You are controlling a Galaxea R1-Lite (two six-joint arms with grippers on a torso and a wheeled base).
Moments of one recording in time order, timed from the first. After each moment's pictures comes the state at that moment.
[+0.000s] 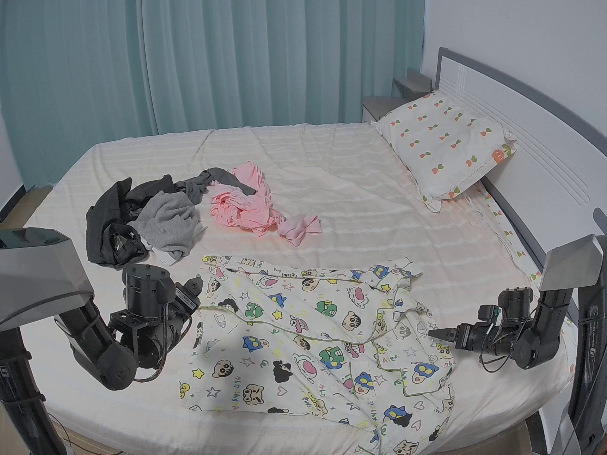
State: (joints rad) left arm -0.34 2.06 -0.47 -1.09 0.37 -0.98; right arm 0.00 2.45 -0.50 -1.23 0.49 0.32
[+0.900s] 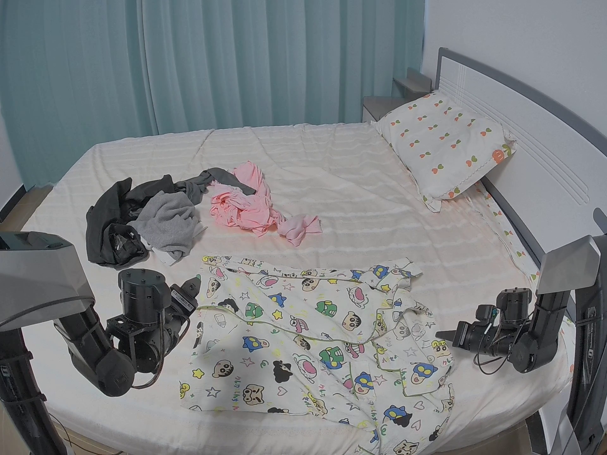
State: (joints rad) left arm -0.34 2.06 -0.42 -1.17 0.37 -0.98; right arm 0.00 2.45 -0.49 -1.31 0.51 0.43
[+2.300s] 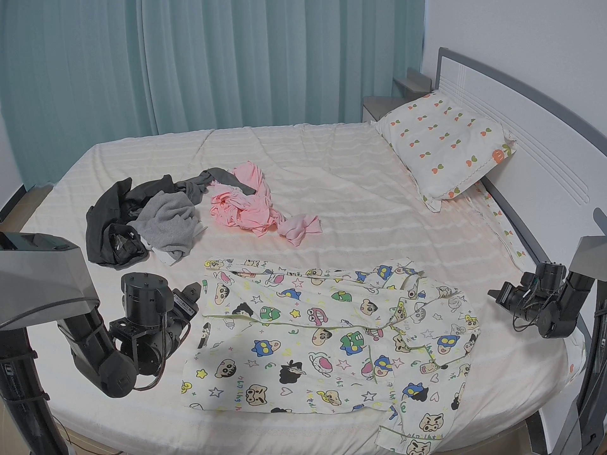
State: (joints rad) left arm -0.34 2.09 -0.42 -1.17 0.38 -0.98; right arm -0.28 2.47 -0.78 -1.18 0.44 0.41
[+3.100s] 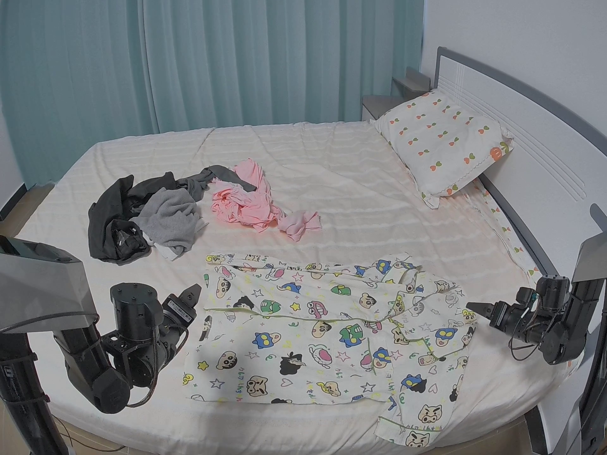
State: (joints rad) left arm -0.36 2.08 -0.29 -1.37 0.34 -0.98; right arm -0.17 2.31 -0.33 -1.43 0.47 0.39
